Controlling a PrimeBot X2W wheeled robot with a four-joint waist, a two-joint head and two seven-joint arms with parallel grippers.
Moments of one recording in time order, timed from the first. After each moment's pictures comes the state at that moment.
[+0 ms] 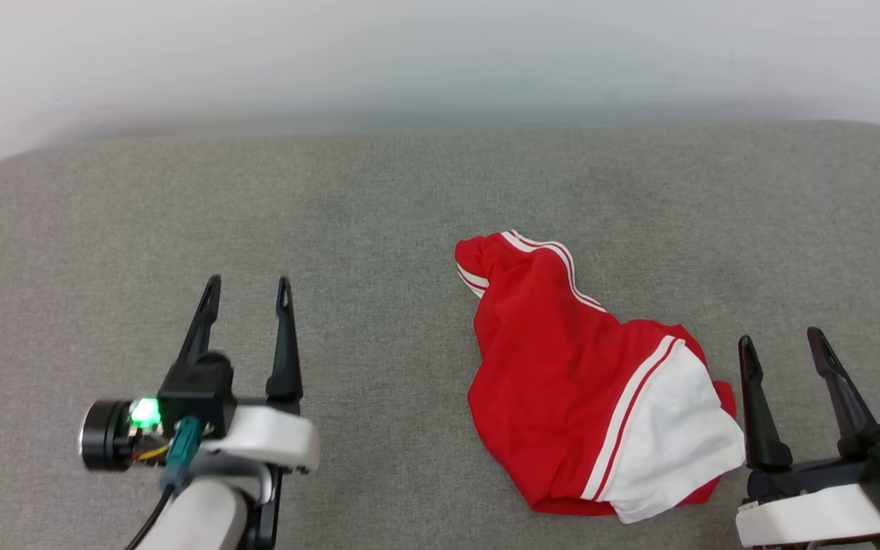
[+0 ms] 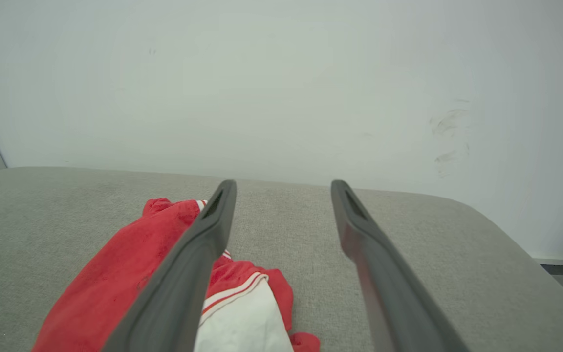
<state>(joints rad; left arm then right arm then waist) -0.26 0.36 -0.47 0.09 -0.39 0.41 -0.26 0.05 -0.05 -0.06 -0.06 0.02 0.13 -0.26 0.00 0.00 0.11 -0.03</state>
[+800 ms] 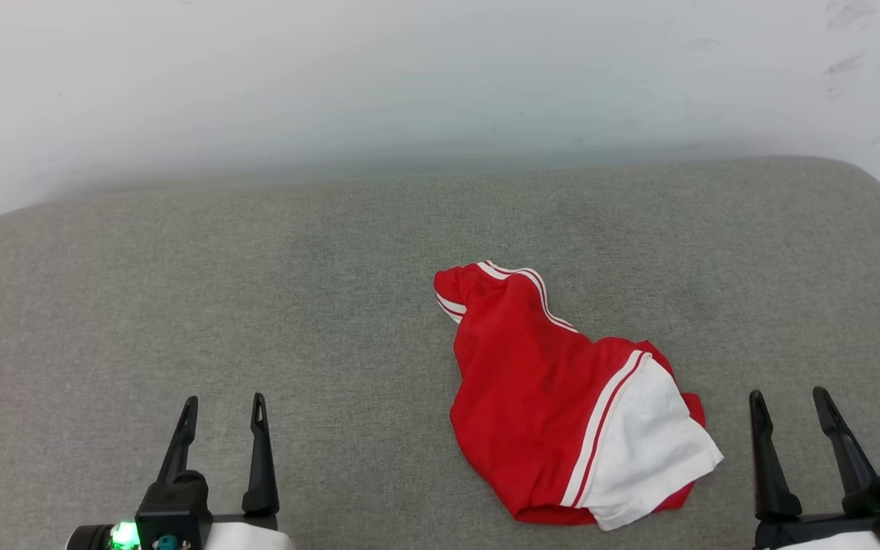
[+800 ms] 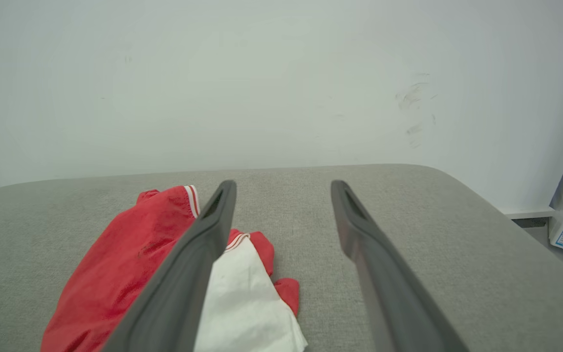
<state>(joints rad) 0.09 0.15 -0.13 0.03 -0.13 0.17 -0.26 0.15 -0.05 -0.07 -0.04 0.11 0.13 -0.26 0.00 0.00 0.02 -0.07</state>
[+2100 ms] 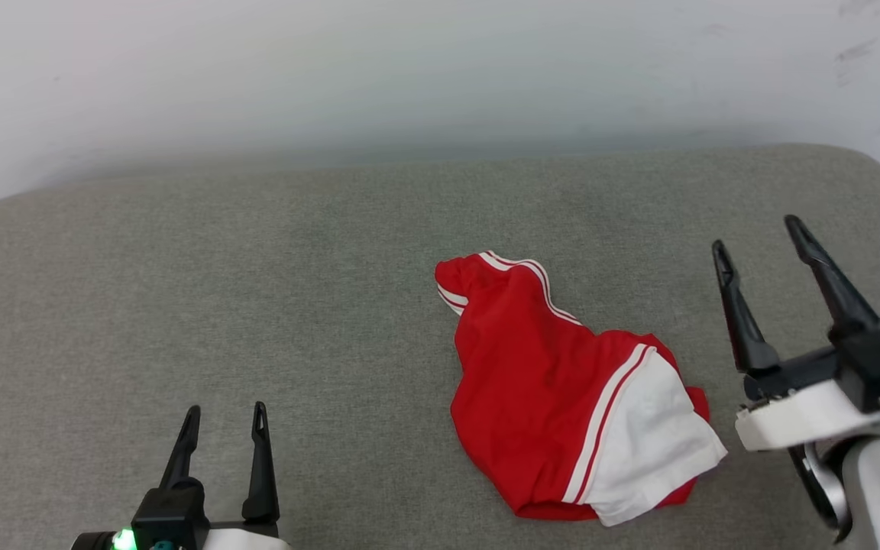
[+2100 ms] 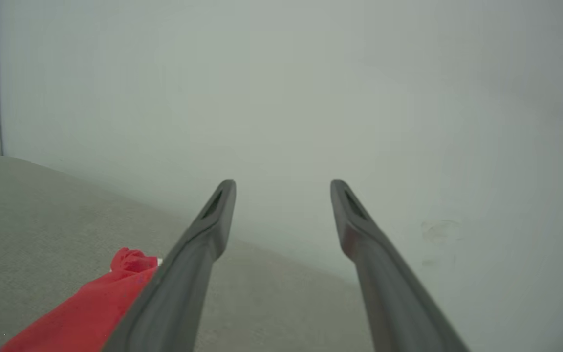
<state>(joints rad) 0.11 0.05 -0.03 0.05 -0.06 0.05 -0.26 -0.20 -0.20 0.06 0.01 -0.04 0.13 -0.26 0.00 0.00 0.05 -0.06</state>
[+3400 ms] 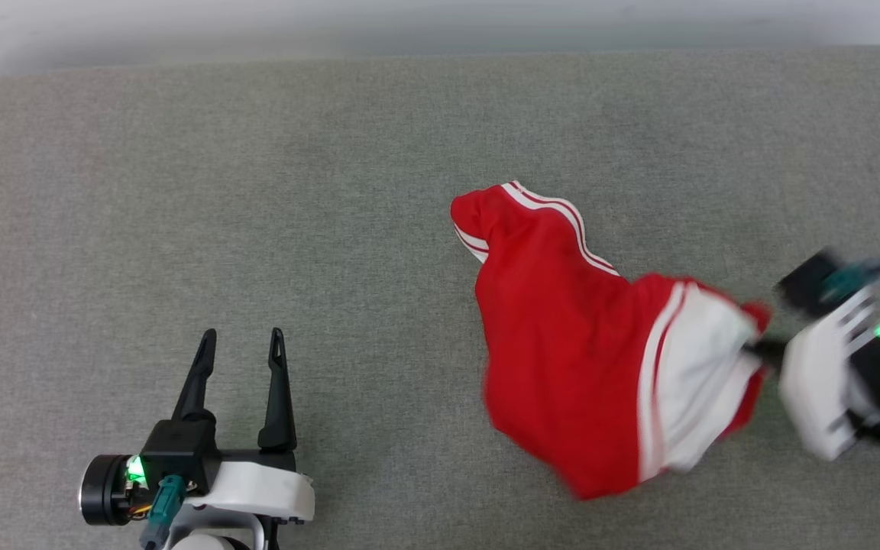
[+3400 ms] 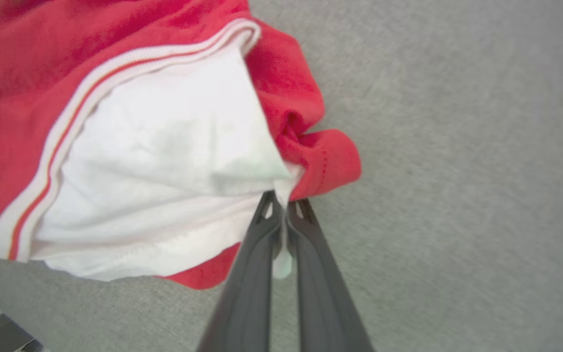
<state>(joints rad) -0.04 0.05 -0.06 0.06 -0.07 0.04 -0.26 -0.61 -0.77 0.86 0.28 0.79 0.13 0.43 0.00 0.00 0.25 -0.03</state>
